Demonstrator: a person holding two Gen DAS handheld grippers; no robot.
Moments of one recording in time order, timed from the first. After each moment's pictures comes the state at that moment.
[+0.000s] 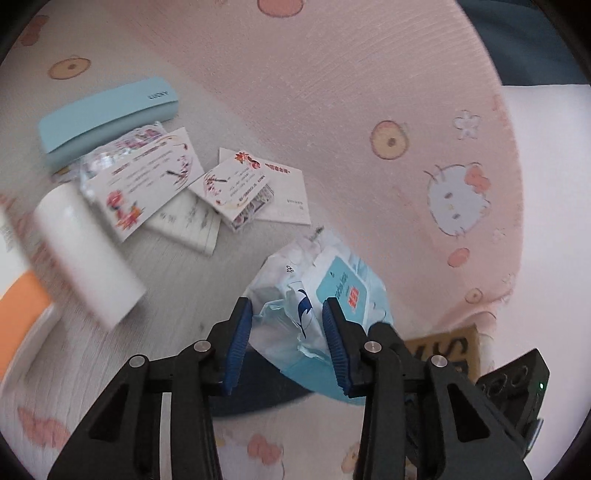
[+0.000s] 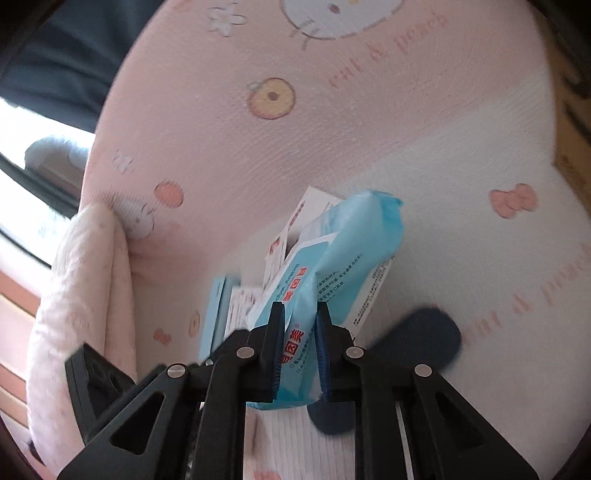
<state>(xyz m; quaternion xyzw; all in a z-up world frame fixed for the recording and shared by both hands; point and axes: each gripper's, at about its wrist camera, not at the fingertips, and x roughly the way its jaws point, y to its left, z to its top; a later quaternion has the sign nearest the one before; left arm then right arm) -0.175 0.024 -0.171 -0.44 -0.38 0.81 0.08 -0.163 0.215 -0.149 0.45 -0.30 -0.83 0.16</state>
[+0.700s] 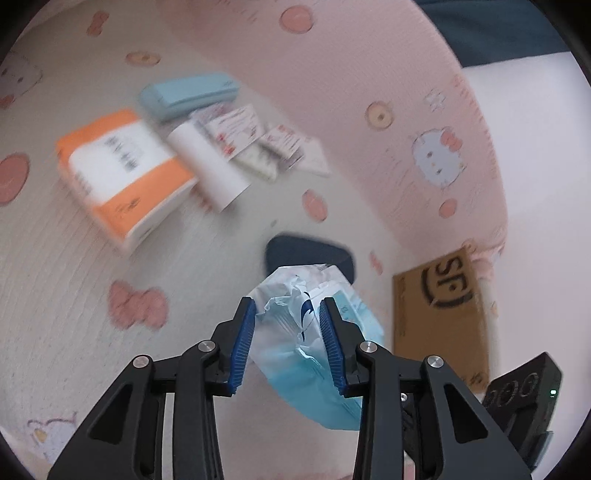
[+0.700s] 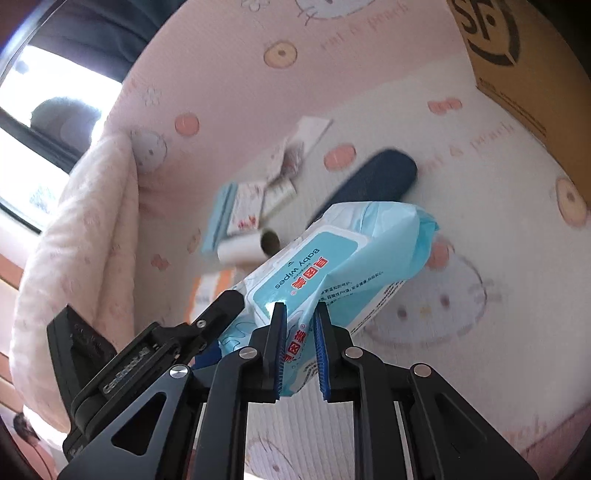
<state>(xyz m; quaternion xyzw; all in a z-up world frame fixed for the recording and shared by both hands) -0.025 -0.020 -0.185 -0.47 -0.35 0.81 0.08 0.003 0.179 -0.152 0.49 -0.29 -0.81 0.13</state>
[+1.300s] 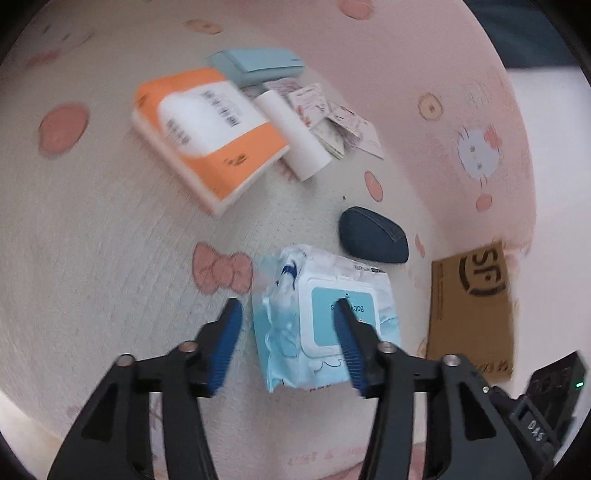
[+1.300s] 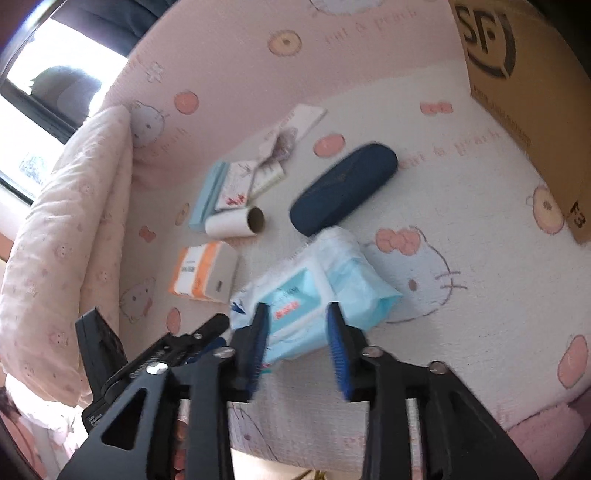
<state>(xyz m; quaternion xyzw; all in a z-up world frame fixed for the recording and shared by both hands) 0.002 -0.060 -0.216 -0.50 -0.38 0.78 0.04 0.010 0.203 -0.139 0.52 -0.23 -0.81 0.14</state>
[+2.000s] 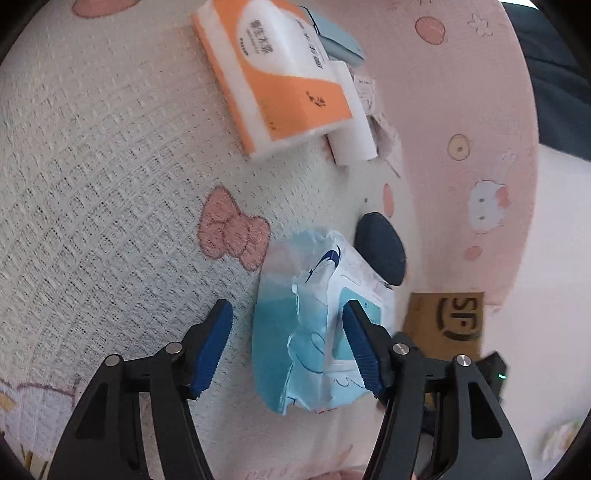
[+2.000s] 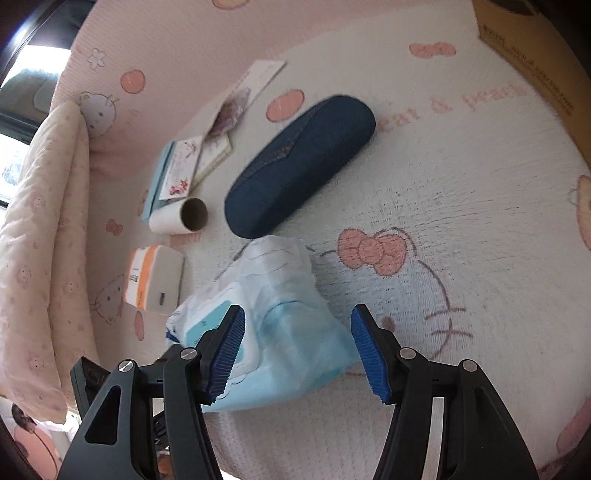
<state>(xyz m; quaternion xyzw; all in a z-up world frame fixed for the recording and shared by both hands) 0.003 -0.062 -0.275 -0.49 -0.50 0.71 0.04 -0.059 0.223 -0.216 0.59 -0.25 -0.76 0.14</state>
